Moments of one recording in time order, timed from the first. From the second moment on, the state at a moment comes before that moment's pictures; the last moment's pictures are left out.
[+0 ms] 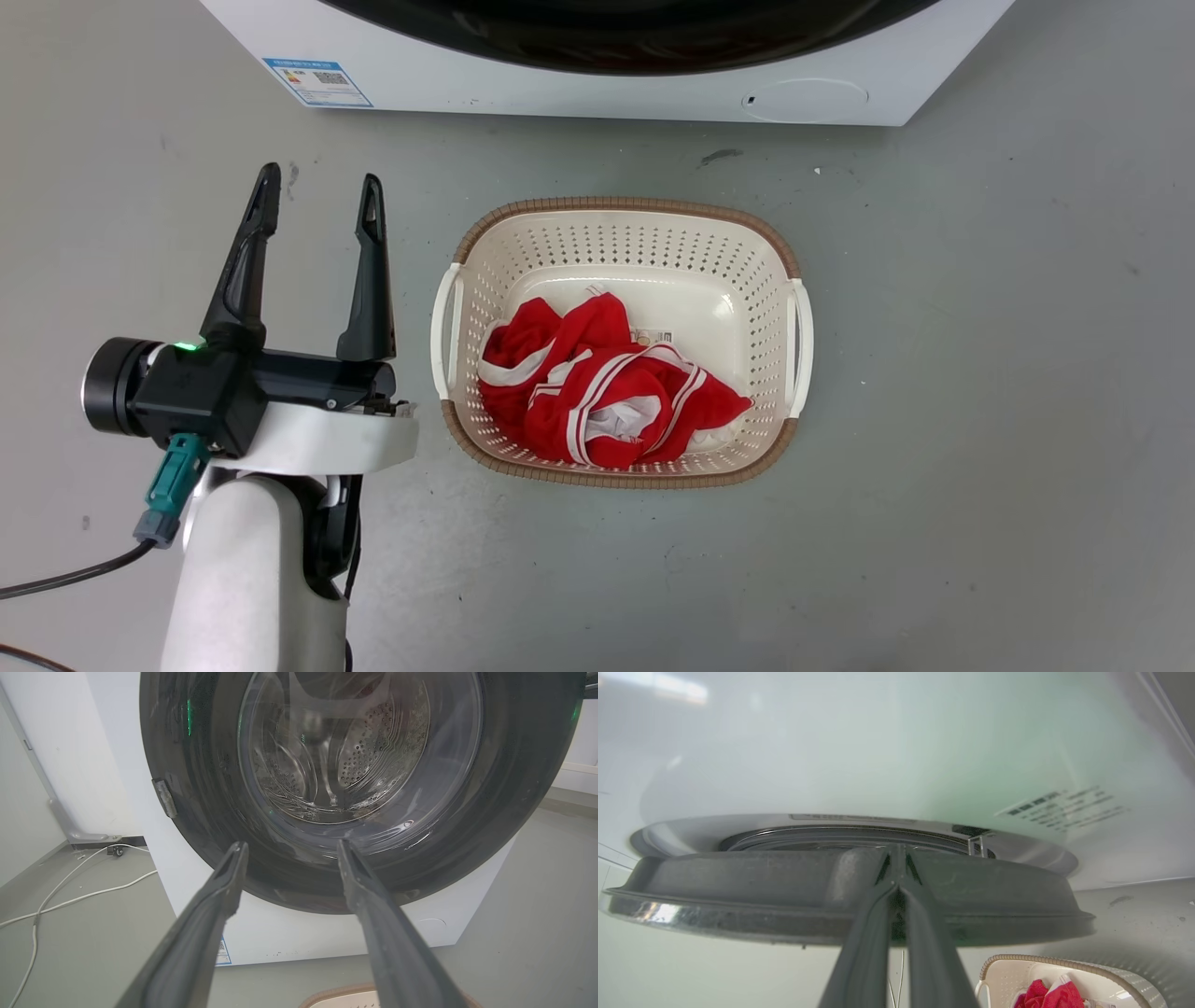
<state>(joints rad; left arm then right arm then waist) -0.34 0.05 0.01 -0.03 -0.05 -0.13 -0.26 -1.53 -0.36 0.36 1.11 1.55 0.13 0.54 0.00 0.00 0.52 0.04</state>
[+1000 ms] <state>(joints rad) -0.29 0.05 -0.01 0.03 -0.06 -0.12 -0.26 -1.26 -0.30 0.33 0.95 1.70 0.13 0.85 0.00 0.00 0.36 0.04</state>
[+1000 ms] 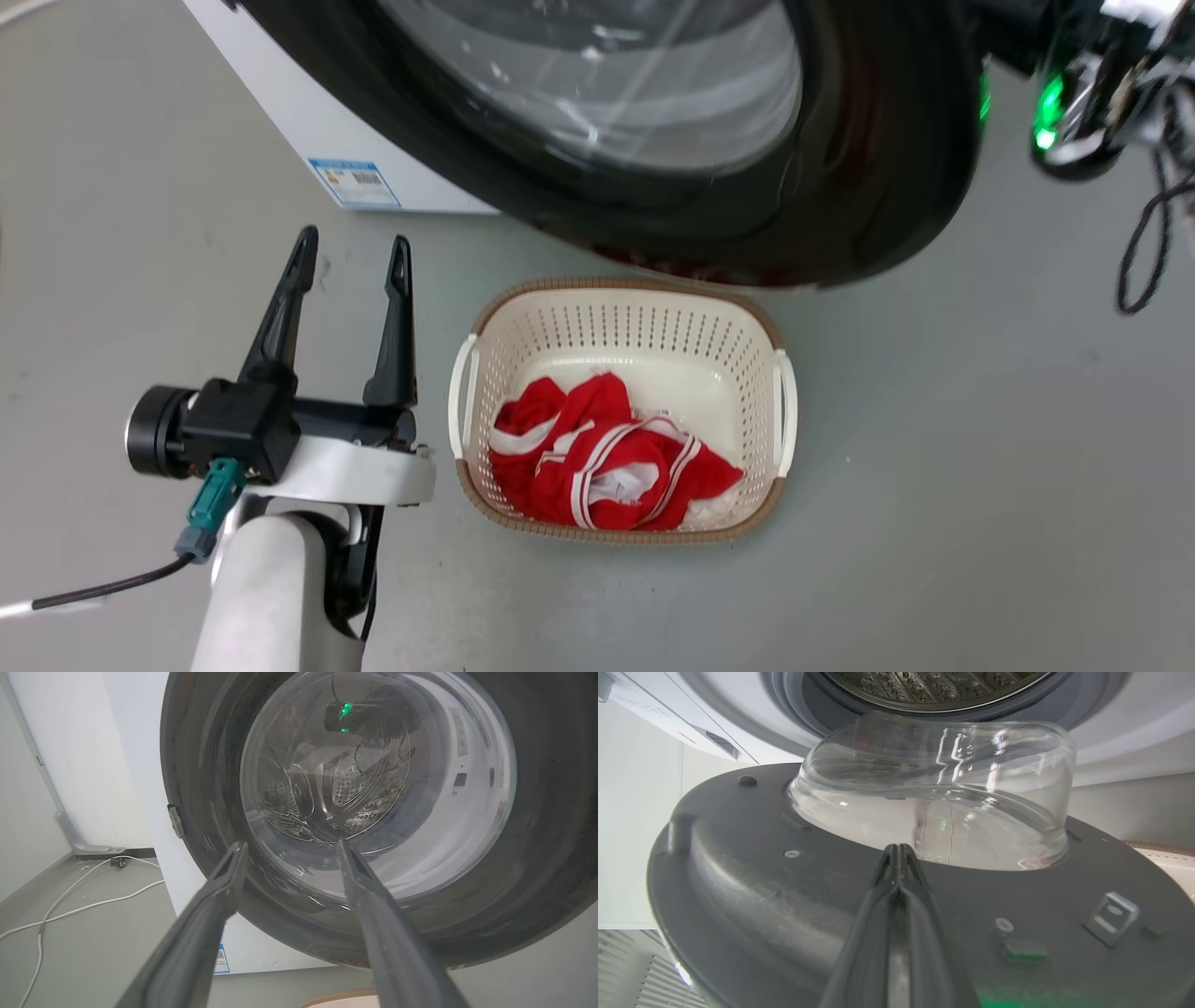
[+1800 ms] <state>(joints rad) -0.14 0.06 -0.05 0.08 -0.05 -0.13 -0.26 -0.92 -0.16 0.42 0.77 1.74 0.13 0.93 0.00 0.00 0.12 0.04</state>
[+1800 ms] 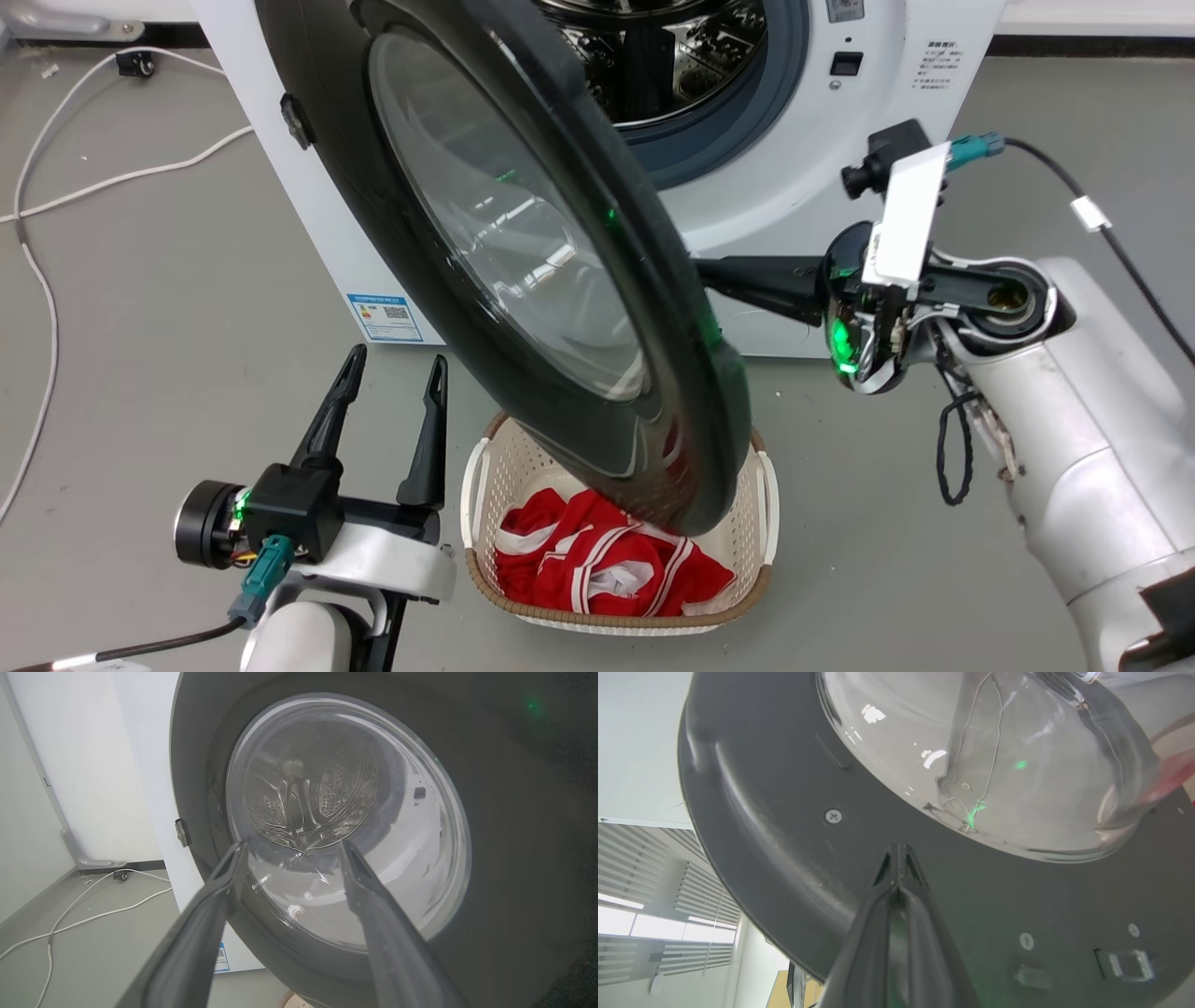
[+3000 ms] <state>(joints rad) -0.06 0.05 0.01 0.09 -0.06 -0.13 -0.26 -0.38 -0.22 0.11 0.49 1.88 0.13 0.45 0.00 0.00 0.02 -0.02</state>
